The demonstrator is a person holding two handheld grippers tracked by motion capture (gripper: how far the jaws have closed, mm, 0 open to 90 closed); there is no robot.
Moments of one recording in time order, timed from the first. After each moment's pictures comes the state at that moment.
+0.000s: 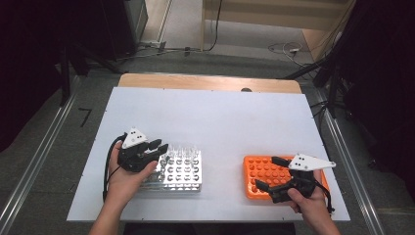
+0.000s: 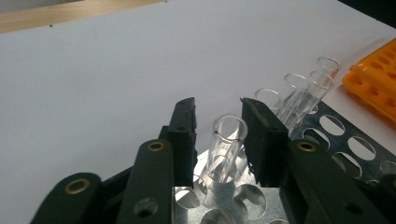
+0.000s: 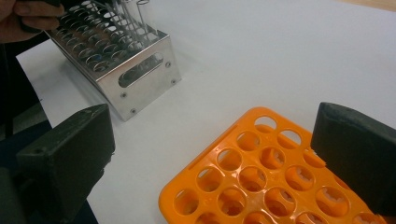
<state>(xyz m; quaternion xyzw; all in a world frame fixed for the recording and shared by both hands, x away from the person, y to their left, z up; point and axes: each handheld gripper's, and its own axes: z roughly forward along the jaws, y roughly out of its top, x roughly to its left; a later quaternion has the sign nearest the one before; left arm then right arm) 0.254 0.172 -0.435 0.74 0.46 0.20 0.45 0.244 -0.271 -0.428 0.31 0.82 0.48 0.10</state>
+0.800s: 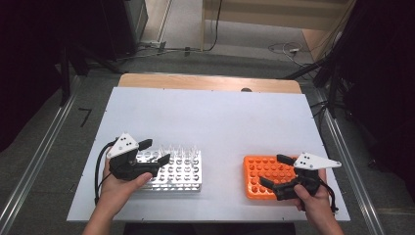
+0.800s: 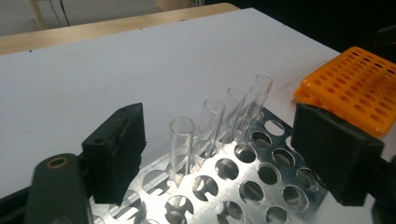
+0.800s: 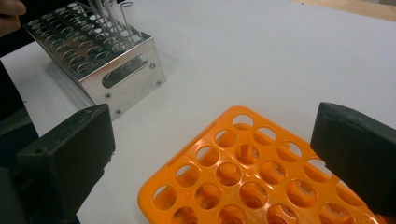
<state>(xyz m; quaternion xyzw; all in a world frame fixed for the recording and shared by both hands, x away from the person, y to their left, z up) 0.224 0.181 -0.421 0.73 0.42 0.18 0.51 0.248 -0.283 -0.429 0.32 0.81 0.48 0.11</state>
